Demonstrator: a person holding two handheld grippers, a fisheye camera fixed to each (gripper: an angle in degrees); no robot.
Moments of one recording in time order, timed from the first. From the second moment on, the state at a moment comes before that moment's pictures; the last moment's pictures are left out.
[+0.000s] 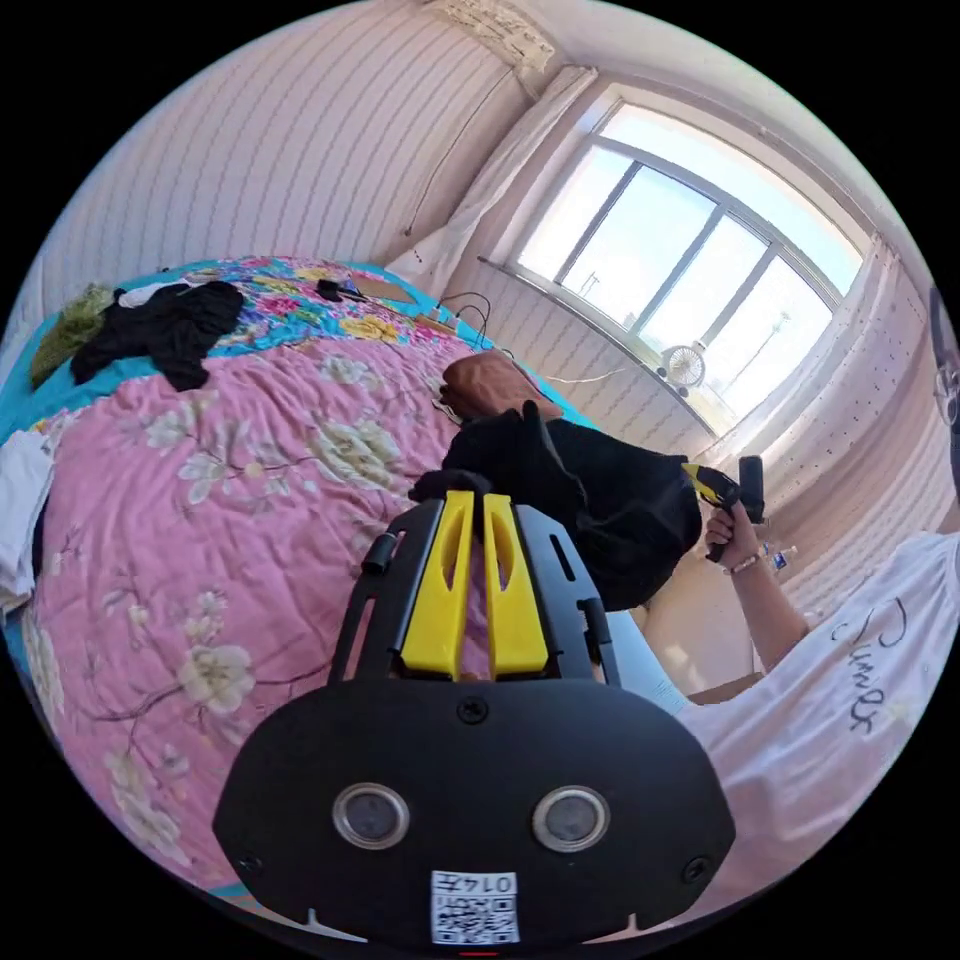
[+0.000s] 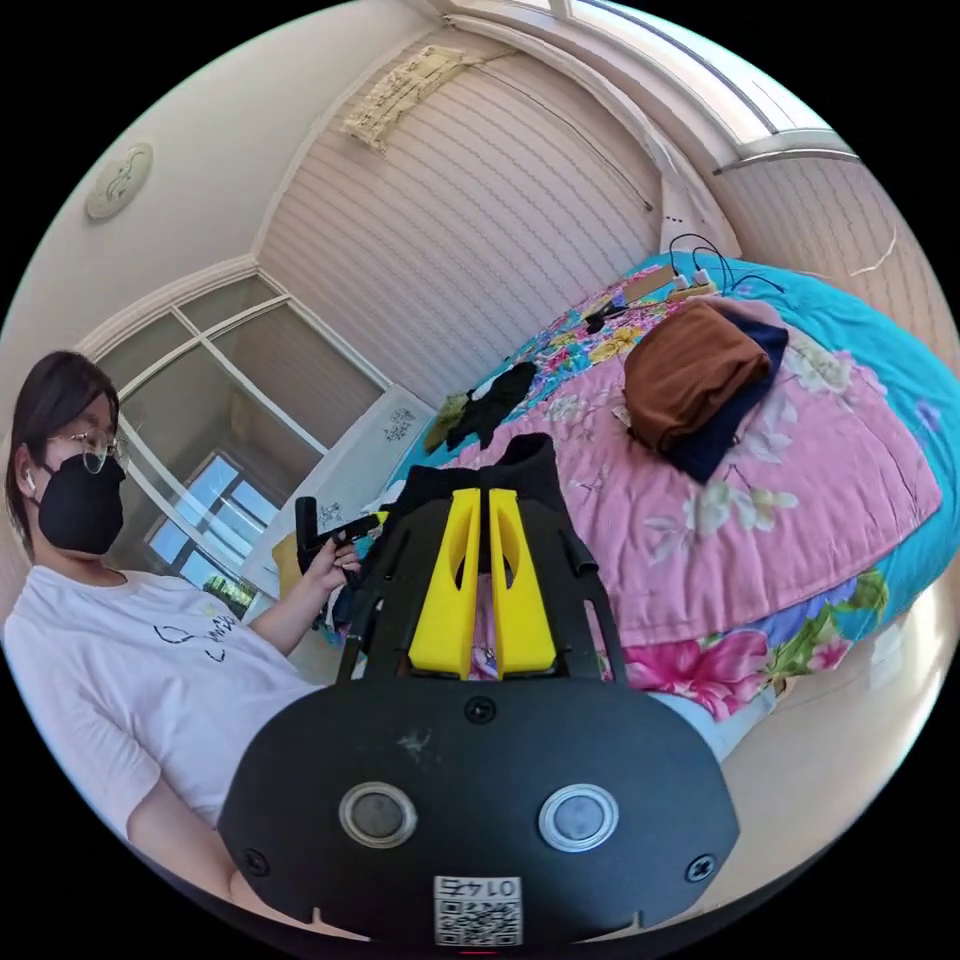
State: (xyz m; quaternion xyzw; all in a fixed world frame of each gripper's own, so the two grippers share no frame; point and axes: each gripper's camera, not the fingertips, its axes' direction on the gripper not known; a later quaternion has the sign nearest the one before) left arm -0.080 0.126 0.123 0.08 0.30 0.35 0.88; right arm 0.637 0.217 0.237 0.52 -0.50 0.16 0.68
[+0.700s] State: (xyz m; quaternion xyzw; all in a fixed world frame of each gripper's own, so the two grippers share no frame) left arm -0.283 -0.016 -0.209 0.44 0.26 0.21 0.83; right arm 0.686 0.038 -0.152 0.70 -0.47 -0.02 0.54
